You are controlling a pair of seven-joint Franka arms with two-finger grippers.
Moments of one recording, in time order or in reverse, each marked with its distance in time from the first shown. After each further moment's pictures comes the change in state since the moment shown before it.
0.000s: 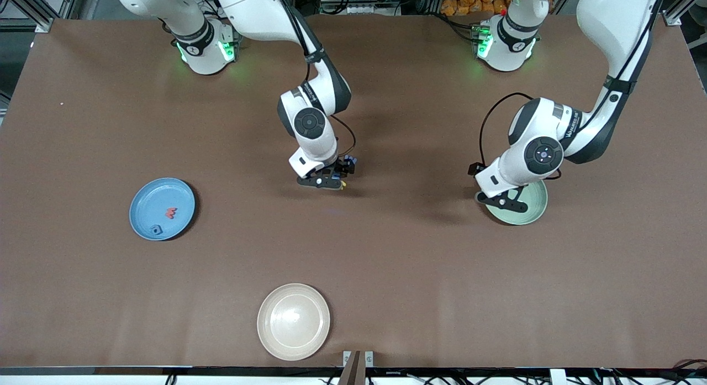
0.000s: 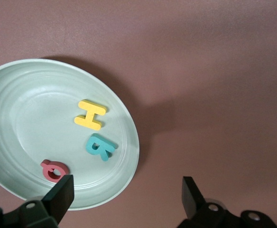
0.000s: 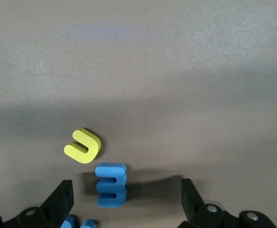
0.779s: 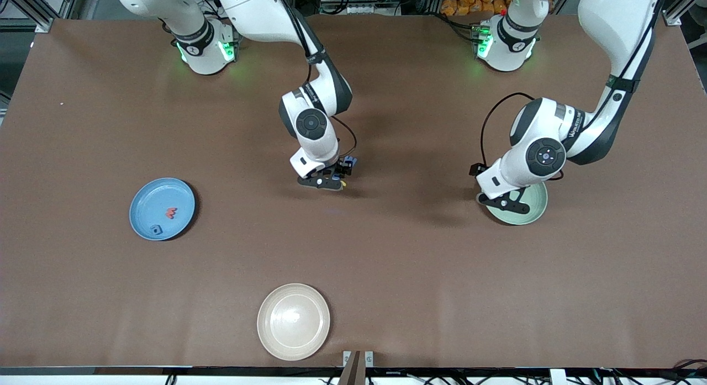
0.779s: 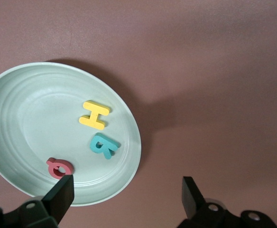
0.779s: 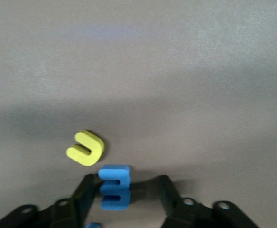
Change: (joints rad) left arm -0.001 0.000 -0.001 0.025 0.000 -0.027 0.000; right arm 0.002 0.012 0.001 0.019 0.000 -0.004 0.010
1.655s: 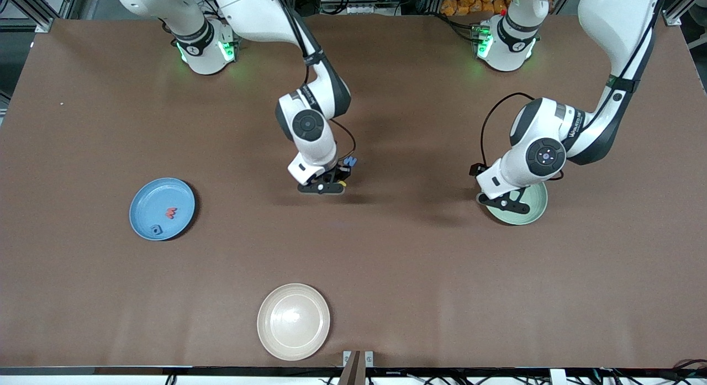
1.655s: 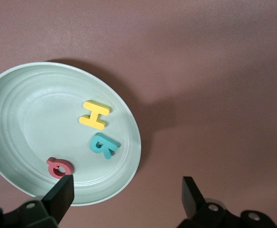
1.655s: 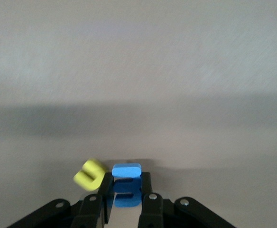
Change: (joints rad) left arm -0.001 0.000 0.000 0.001 0.000 -0.001 -0.006; right arm -0.033 -0.014 -0.056 0.036 -0.023 -0.035 -0.207
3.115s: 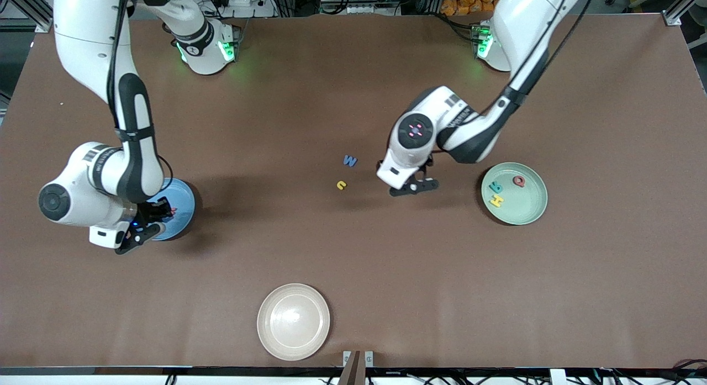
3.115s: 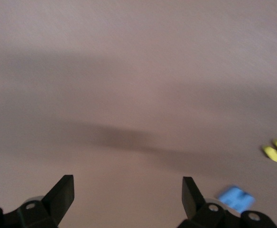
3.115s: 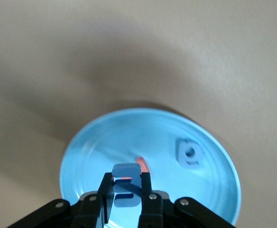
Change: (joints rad) left arm -0.463 0.198 -0.013 0.275 -0.007 0.003 -0.913; right arm -0.609 -0.043 -0.202 -0.002 -0.004 -0.331 -1.325
